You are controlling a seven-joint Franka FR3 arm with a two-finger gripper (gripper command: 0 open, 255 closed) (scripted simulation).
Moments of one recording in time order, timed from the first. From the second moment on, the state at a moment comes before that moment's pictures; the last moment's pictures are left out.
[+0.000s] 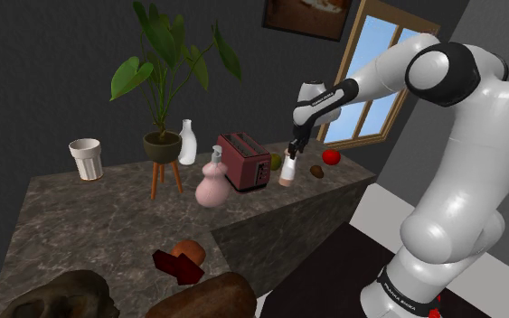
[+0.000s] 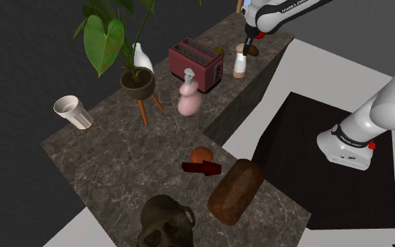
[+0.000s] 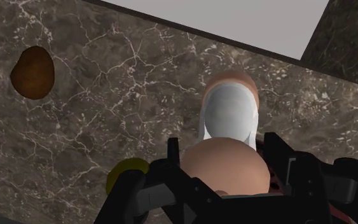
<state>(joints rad) -0.36 0.23 -0.01 -2.07 -0.20 2.40 -0.34</state>
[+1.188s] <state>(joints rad) -0.36 0.36 -0.02 -2.11 -0.24 2.57 -0.29</state>
